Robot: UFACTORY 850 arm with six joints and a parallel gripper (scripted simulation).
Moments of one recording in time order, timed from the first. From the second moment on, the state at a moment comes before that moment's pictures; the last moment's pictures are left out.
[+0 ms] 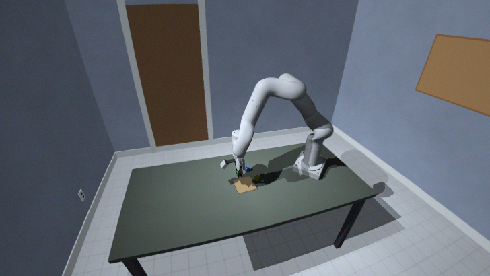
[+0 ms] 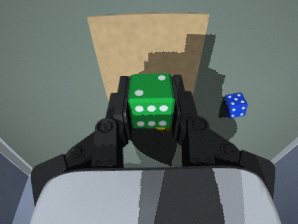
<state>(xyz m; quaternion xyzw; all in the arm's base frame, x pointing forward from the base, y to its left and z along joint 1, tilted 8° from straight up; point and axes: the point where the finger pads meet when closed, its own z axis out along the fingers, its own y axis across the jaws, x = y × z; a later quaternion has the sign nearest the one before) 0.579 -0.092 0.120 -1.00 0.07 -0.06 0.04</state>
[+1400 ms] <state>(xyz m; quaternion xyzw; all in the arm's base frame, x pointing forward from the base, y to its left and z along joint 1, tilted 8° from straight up) 0.592 -0.085 0.027 -1.00 0.07 -0.06 0.04</state>
